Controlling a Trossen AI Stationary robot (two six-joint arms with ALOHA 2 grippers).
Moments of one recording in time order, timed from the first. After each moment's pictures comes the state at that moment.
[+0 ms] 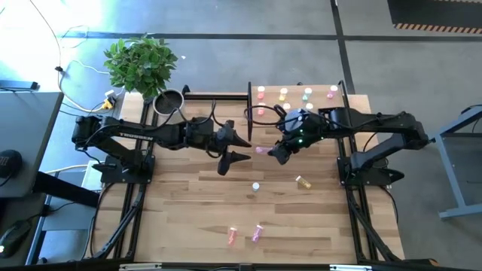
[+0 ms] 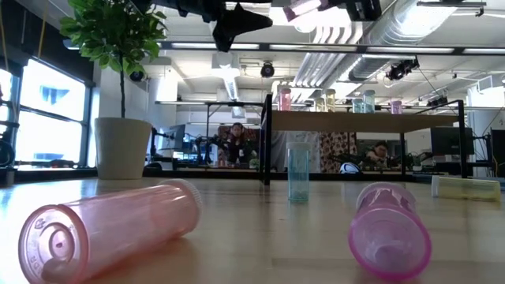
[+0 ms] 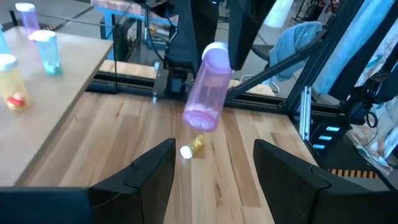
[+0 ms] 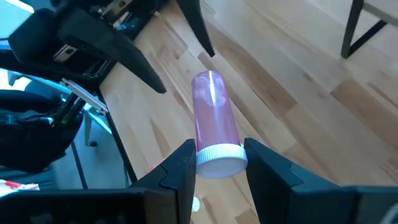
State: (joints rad) left arm 0.16 1.42 0.98 0.17 0.15 -0.15; right arm 0.02 1.37 1.46 -0.89 -0.08 0.80
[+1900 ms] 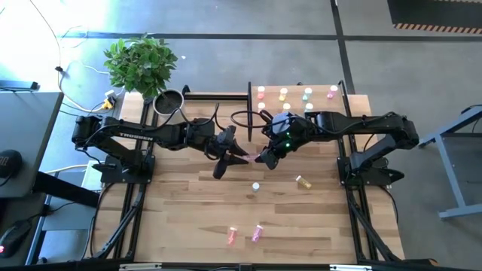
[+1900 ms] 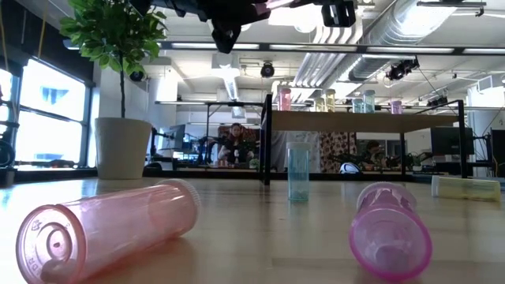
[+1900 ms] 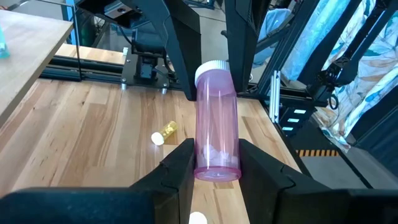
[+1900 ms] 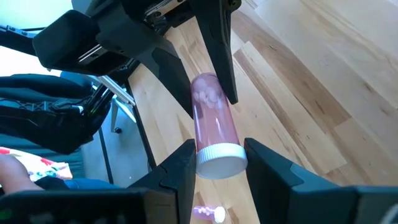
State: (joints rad) left arm 0.16 1.42 0.98 0.13 0.27 -0.15; right arm 0.02 1.47 1.46 -0.72 -0.19 0.78
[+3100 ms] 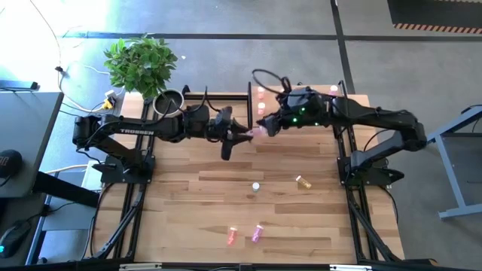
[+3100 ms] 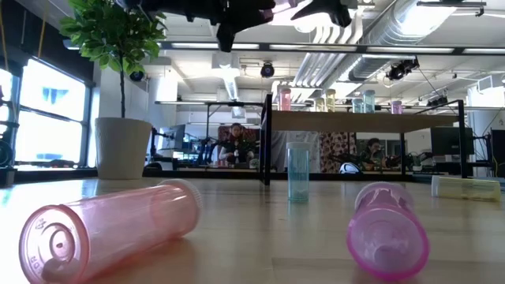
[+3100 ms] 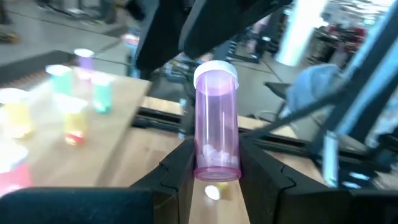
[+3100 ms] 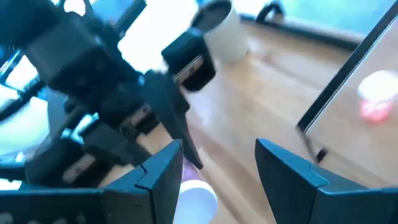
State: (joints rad) left arm 0.28 1.42 0.98 0.30 0.16 -0.18; right arm -0.14 1.37 1.46 -0.63 0.08 0.76
